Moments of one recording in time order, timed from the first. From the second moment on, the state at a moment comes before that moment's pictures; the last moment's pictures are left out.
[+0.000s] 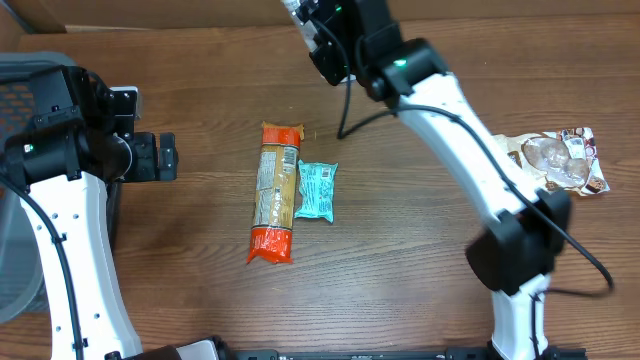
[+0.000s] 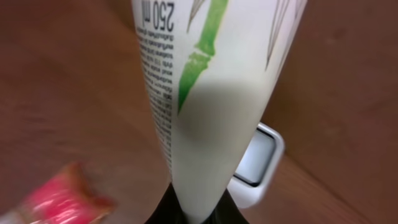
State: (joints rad) left arm 0.29 1.46 1.60 -1.28 0.03 0.22; right arm 0.53 2.16 2.13 -0.58 0.08 -0.28
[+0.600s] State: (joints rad) left arm 0.29 1.46 1.60 -1.28 0.03 0.22; right arm 0.43 2.42 2.13 -0.31 0.56 -0.63
